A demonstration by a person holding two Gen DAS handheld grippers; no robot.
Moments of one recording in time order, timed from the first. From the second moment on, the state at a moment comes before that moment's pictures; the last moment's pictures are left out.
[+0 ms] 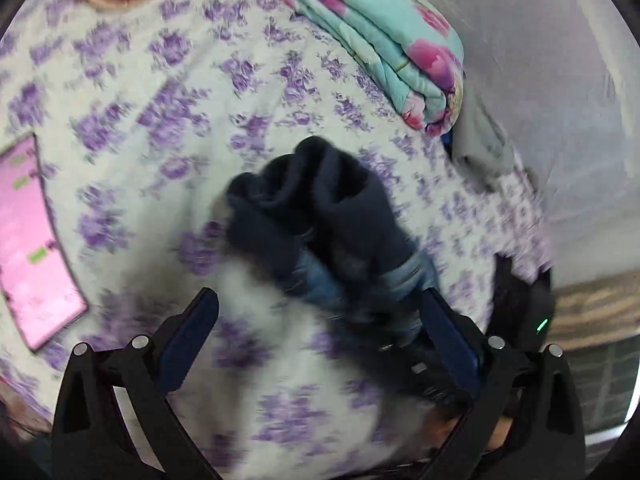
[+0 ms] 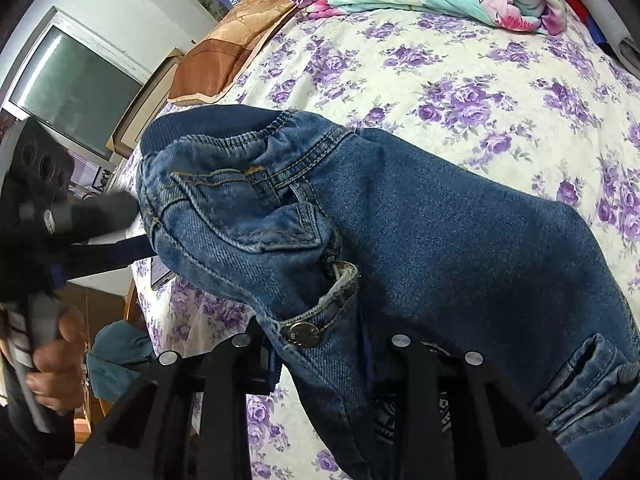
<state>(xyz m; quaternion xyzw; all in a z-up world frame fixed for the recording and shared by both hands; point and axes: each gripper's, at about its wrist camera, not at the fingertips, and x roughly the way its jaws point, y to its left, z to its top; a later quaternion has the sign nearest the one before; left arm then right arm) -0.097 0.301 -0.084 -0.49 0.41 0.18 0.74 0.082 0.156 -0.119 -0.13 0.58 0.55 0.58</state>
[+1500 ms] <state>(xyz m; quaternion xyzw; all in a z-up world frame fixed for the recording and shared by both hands) 0.020 0.119 0.023 -0.04 0.46 0.15 0.87 0.167 -0.096 -0.134 0.06 0.66 0.40 0.63</state>
